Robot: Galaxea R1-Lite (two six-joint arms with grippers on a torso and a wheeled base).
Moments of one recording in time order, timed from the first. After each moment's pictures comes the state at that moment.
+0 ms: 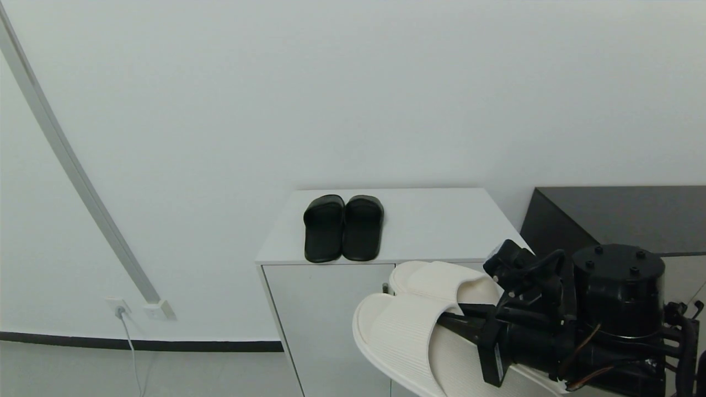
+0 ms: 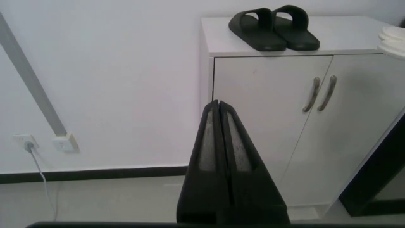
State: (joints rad) left arm 0.00 0.00 0.00 0.01 -0.01 0.00; right arm 0.75 1.62 -0.51 -0.80 0.15 0.00
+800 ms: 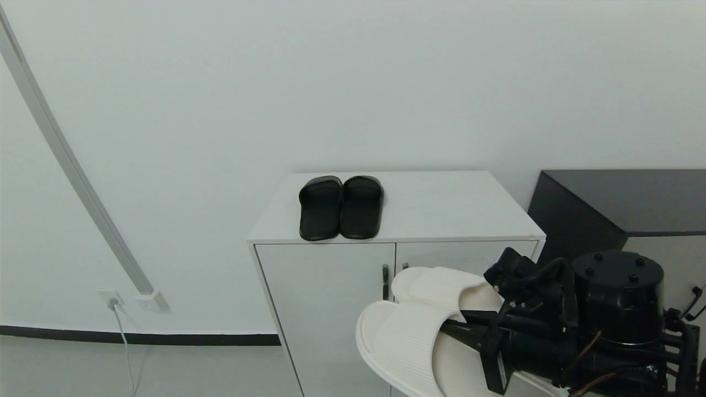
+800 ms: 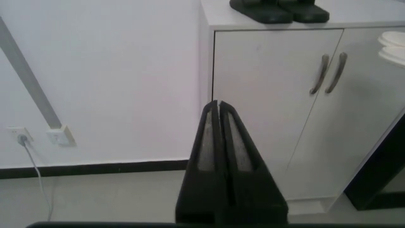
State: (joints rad) left arm 0.00 0.00 0.00 0.01 -0.01 0.00; right arm 0.75 1.63 -0.48 -0.81 0.16 -0.02
